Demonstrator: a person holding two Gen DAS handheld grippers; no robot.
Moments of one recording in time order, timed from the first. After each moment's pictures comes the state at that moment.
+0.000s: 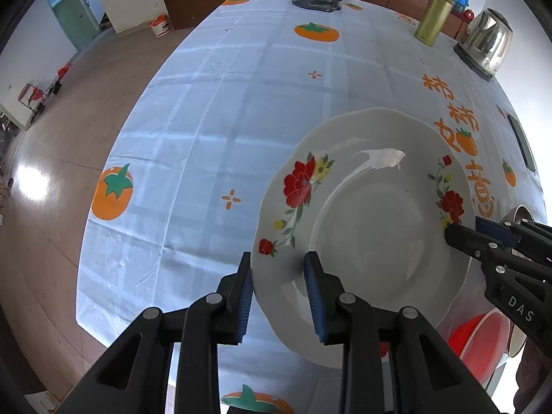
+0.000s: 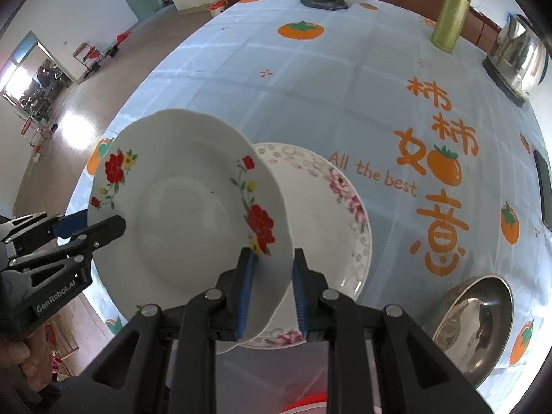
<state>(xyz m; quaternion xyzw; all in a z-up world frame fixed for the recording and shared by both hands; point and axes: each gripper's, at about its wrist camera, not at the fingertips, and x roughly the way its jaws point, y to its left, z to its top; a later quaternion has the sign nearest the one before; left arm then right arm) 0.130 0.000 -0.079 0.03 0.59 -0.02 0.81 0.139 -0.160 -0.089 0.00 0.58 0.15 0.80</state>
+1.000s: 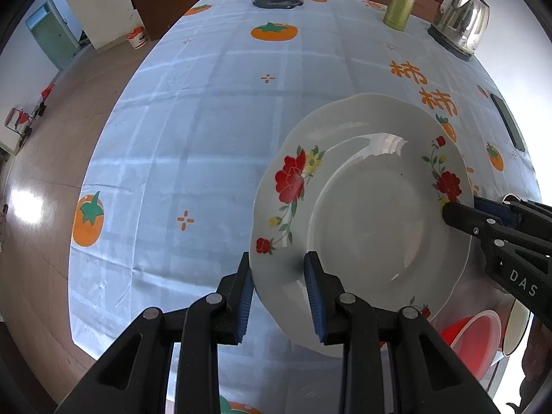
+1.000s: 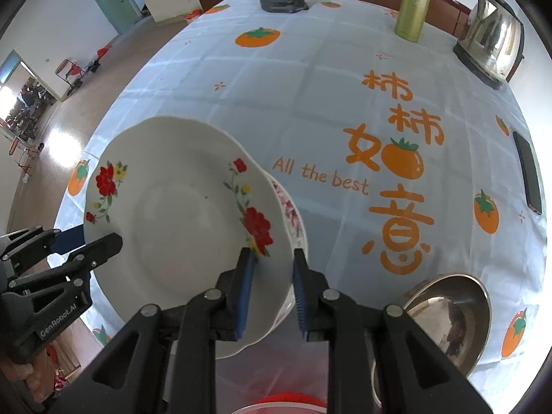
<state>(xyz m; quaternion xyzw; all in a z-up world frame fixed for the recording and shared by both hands) 0.142 -0.048 -0.080 0.06 0.59 -0.06 0.80 0.148 -0.203 -0.084 0.02 0.58 0.11 0.81</state>
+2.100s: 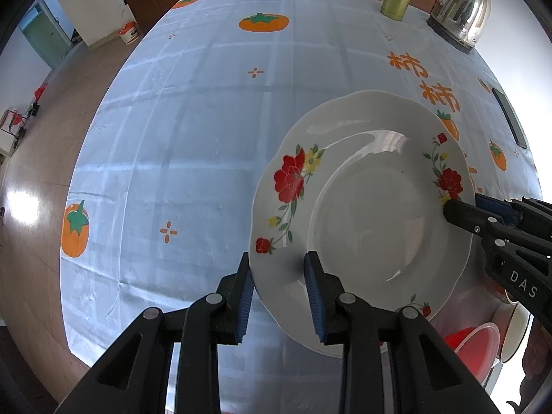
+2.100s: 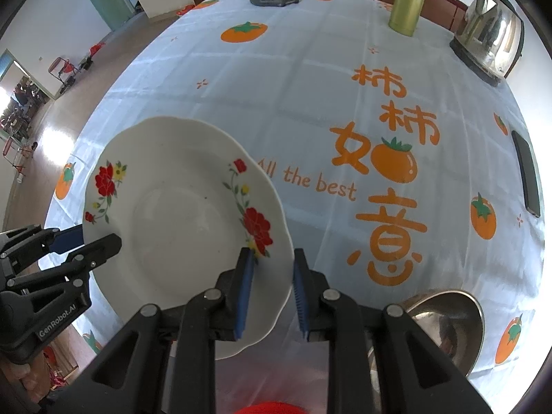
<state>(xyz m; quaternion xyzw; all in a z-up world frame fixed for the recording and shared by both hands) 0.160 -0.058 -0.093 0.06 0.61 -0.07 0.79 0.165 -0.213 -0.095 0.01 0.59 0.10 0.80</state>
